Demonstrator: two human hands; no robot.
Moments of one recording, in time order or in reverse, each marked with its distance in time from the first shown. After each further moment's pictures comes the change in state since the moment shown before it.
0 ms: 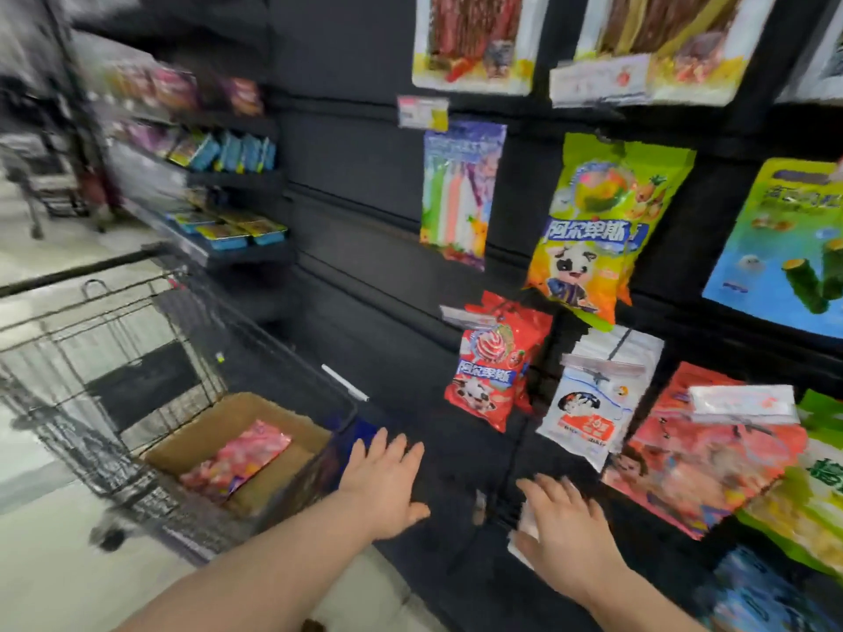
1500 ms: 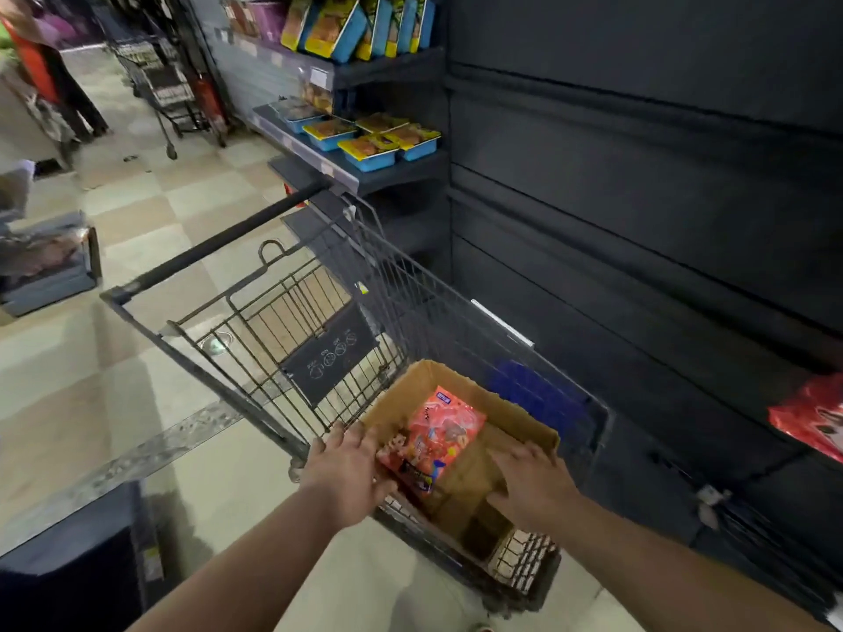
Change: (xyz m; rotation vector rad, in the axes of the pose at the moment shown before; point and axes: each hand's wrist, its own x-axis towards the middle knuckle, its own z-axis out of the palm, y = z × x) left_hand 0.036 -0.481 0.065 -0.082 -0.218 -0.367; right_hand 0.283 -0.429 0.089 -0.030 -0.367 -0.305
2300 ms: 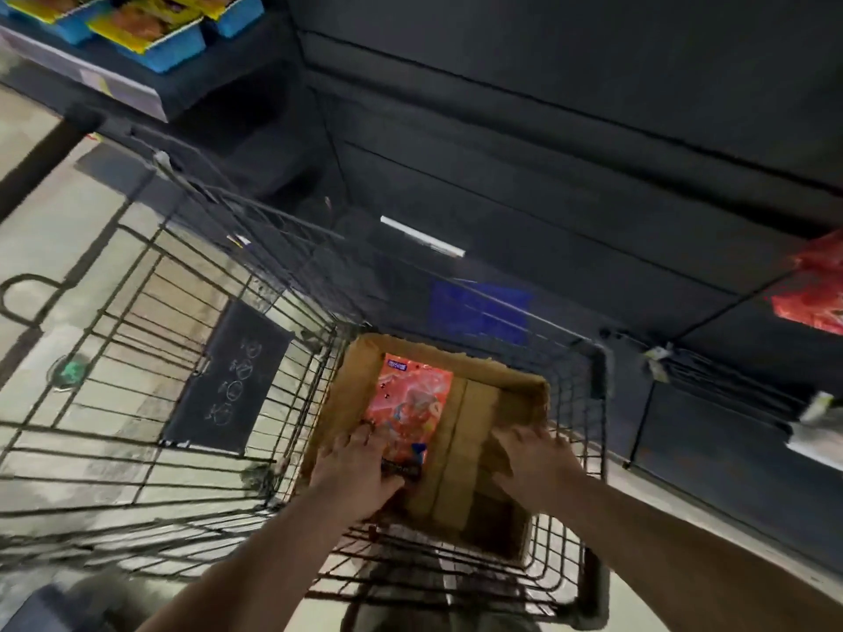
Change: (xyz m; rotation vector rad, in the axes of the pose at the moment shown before) left_hand 0.200 0.001 0.028 0.058 -0.314 0.294; right_hand 0.118 0.018 0.023 0.197 -0.216 0.315
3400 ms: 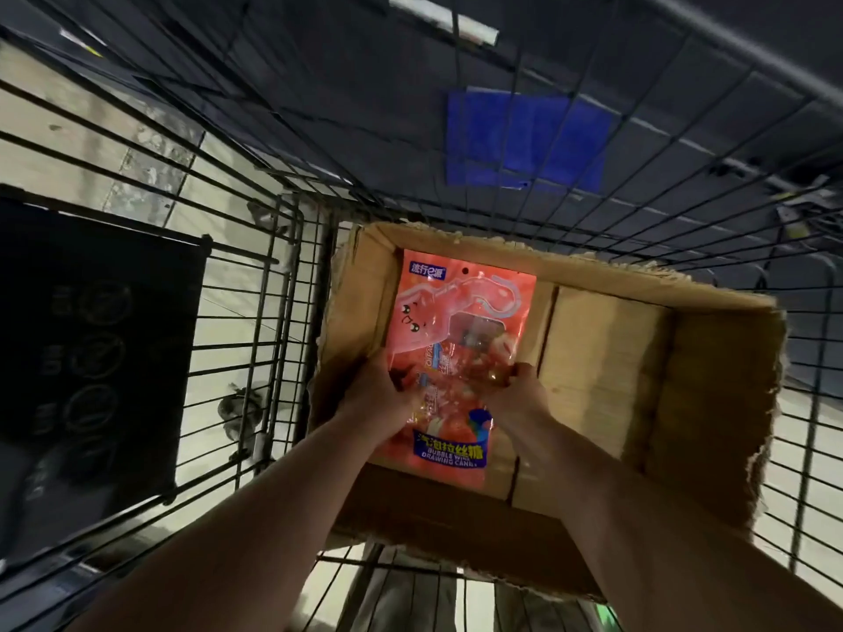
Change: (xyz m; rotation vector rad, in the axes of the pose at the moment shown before) left_hand 0.244 -0.083 0.121 -0.773 -0.261 -0.205; right_hand 0.254 -0.095 0.130 1.339 -0.010 0.704
